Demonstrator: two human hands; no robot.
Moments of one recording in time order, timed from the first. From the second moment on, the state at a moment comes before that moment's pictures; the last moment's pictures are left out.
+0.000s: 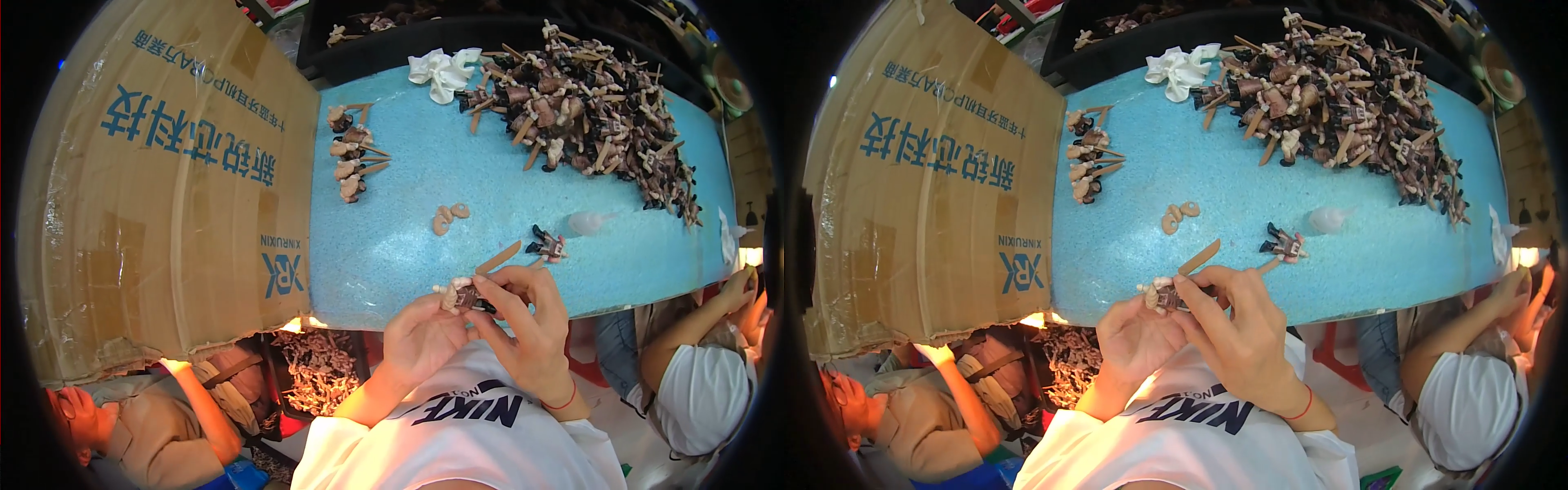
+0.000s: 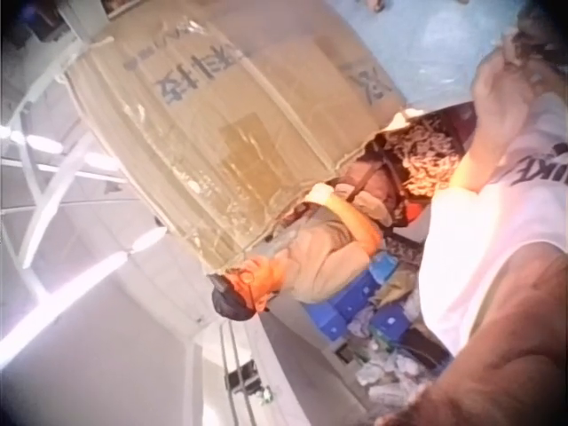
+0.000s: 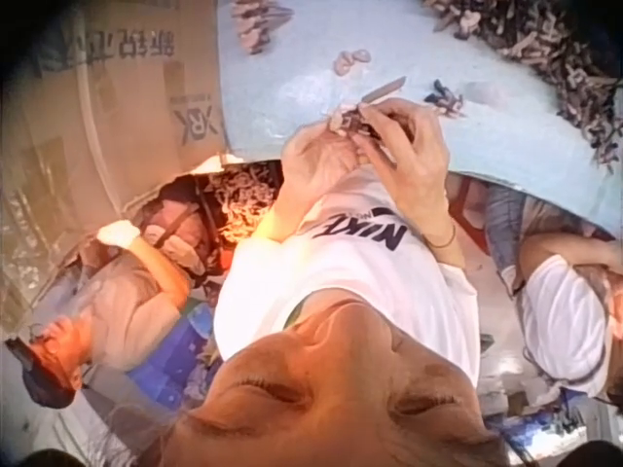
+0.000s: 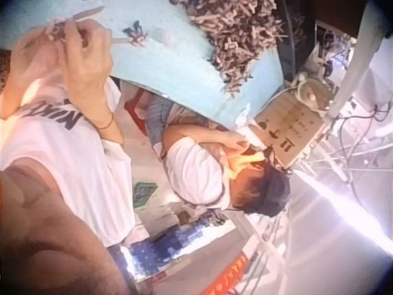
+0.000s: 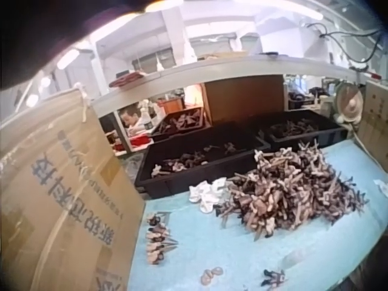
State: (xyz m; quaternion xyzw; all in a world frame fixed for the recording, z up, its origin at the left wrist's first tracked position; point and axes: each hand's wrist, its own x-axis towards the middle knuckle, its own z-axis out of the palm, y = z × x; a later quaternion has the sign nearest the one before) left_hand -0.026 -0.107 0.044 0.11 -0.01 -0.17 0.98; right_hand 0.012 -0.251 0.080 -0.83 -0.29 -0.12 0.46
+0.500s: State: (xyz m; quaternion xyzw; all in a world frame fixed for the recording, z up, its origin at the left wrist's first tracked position) left_hand -0.029 -0.107 0.039 0.16 -0.03 -0.17 0.97; right_hand 0.004 -0.257 0.084 -0.83 -0.30 -0.13 0.45
